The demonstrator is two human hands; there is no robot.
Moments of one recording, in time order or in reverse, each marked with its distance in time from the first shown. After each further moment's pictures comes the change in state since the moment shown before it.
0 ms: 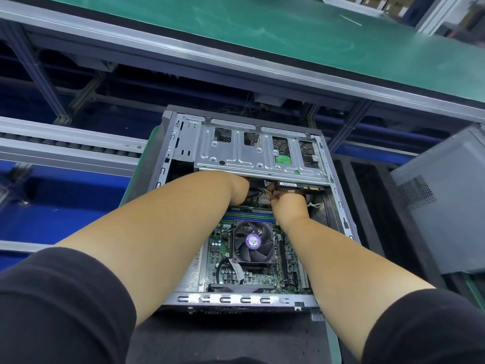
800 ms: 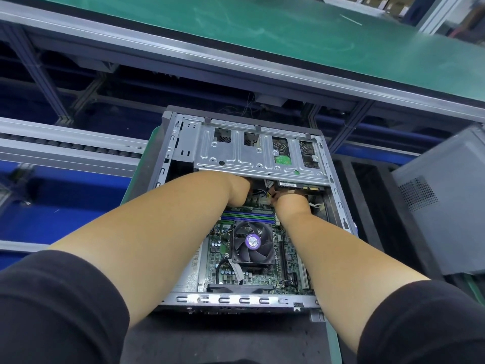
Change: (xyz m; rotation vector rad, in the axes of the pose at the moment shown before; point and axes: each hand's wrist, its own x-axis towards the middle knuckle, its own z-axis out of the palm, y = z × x) left_hand -0.001 -0.002 0.001 -0.006 -0.007 0.032; right_hand 0.021 0.000 -0.002 -0.242 -0.187 -0.011
